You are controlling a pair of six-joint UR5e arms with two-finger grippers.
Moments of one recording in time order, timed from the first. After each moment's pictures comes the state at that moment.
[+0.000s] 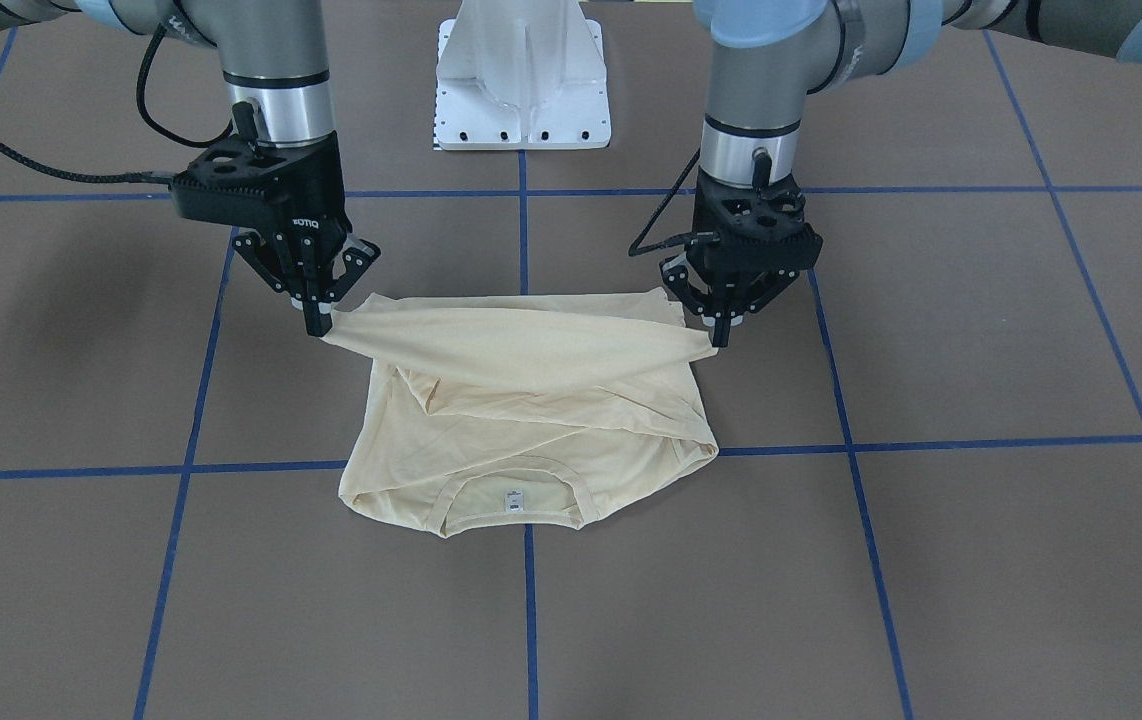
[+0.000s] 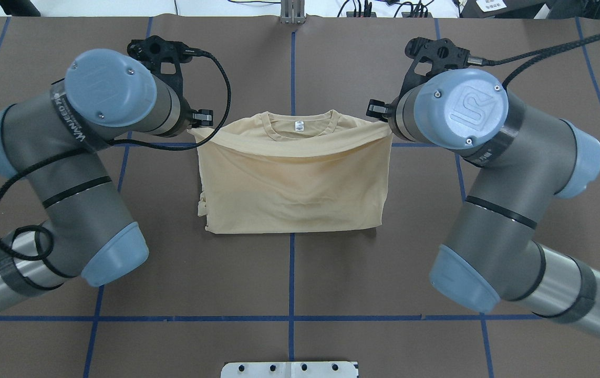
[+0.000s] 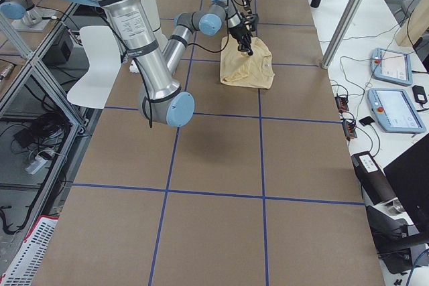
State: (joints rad) left arm -0.68 -2.18 -1.83 -1.55 -1.61 -1.08; right arm 0.64 -1.01 1.94 -1.66 1.50 1.39
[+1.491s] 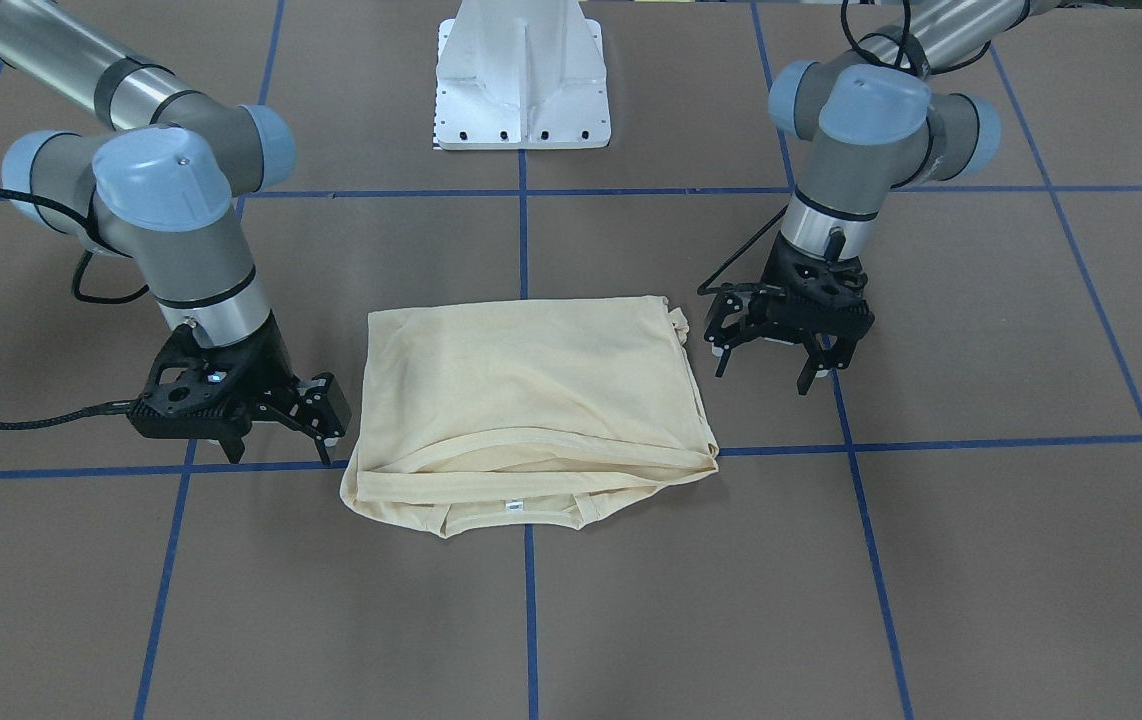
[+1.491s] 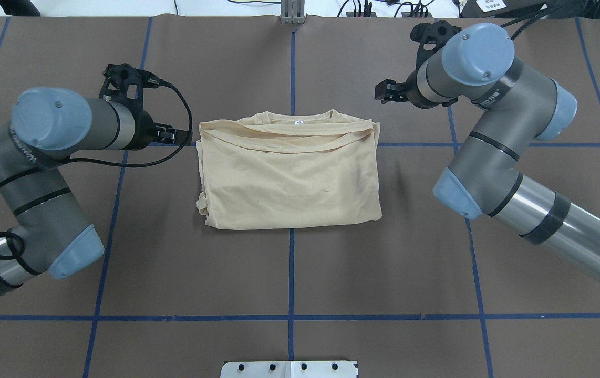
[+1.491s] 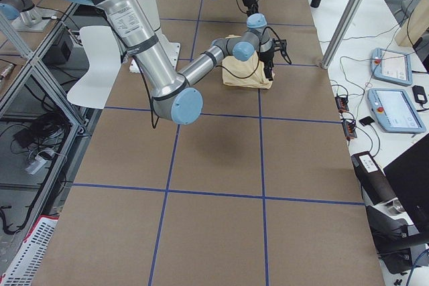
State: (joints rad) left arm -0.68 -1.93 -1.77 -2.04 -1.71 -0.93; right arm 0.80 -1.06 1.62 -1.25 1.78 1.12
